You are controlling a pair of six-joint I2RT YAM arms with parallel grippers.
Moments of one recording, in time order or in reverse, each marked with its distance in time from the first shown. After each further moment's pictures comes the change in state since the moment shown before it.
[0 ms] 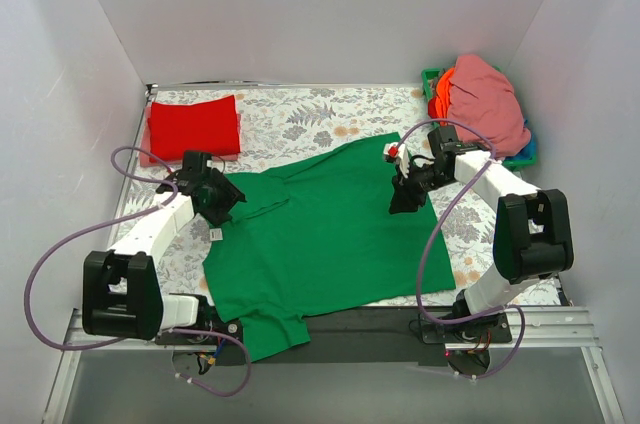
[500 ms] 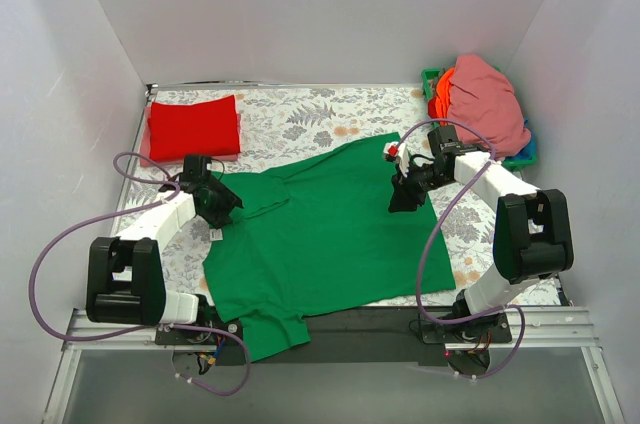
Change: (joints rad) left arm 0.042 0.079 -0.042 0.062 -0.003 -0.020; right arm 0.000 0.000 -0.011 0.048 0.009 0.036
